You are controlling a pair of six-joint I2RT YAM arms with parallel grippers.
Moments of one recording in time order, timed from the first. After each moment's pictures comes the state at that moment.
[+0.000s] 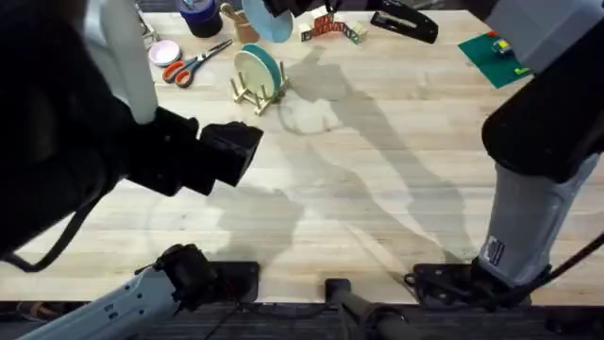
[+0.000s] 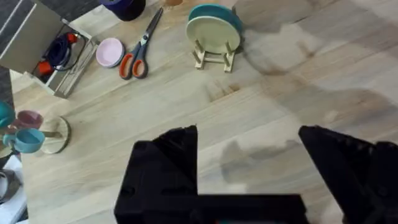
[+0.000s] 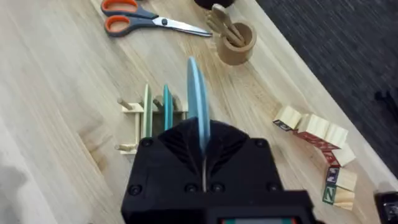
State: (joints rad) left arm -0.82 0.81 1.31 -1.35 -0.52 -0.18; right arm 0.54 2.18 2.18 -0.76 -0.25 -0.33
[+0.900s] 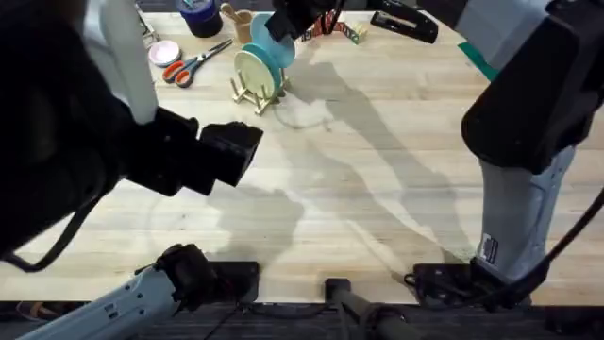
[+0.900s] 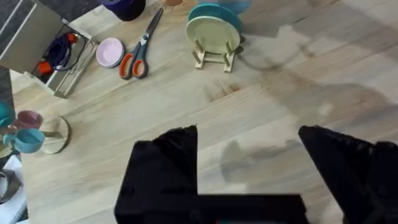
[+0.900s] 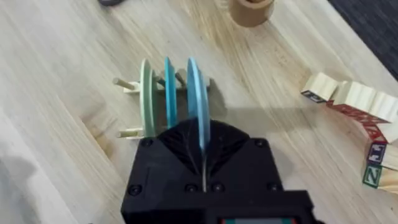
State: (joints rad) left arm -0.82 0.81 1.31 -1.35 -0.52 -0.18; right arm 0.55 2.25 2.18 -0.83 -0.24 -0.26
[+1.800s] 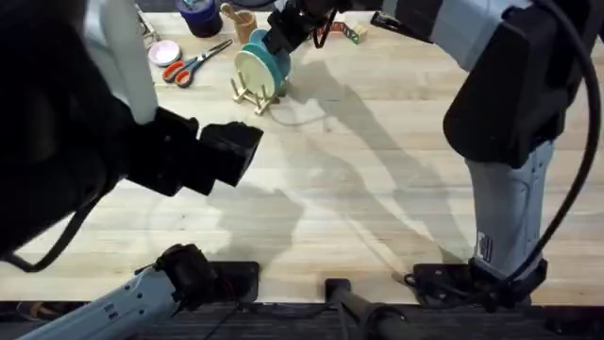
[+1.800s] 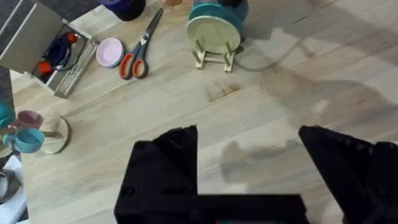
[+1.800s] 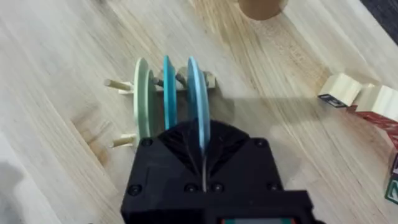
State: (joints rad) left arm -0.82 0.81 1.31 -1.35 -0.52 -0.18; right arm 0.56 2.32 2.18 -0.80 -0.24 -0.26
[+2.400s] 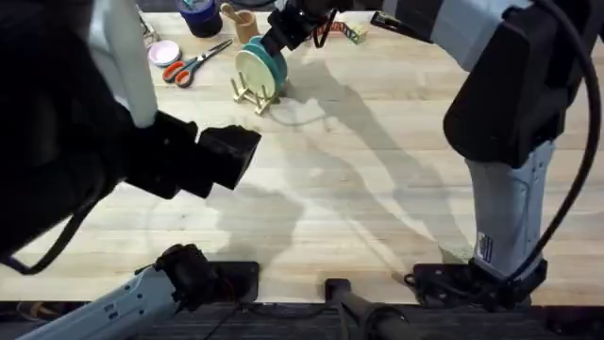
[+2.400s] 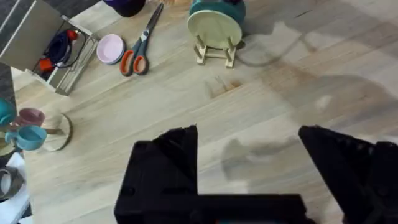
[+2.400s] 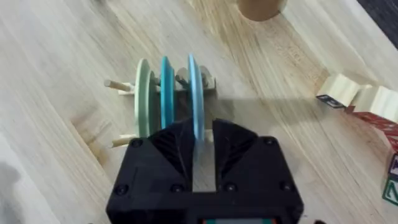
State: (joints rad) left arm -0.82 0.81 1.31 -1.37 -0.52 -0.18; right arm 0.56 2.32 2.18 -0.80 -0.24 -0.26
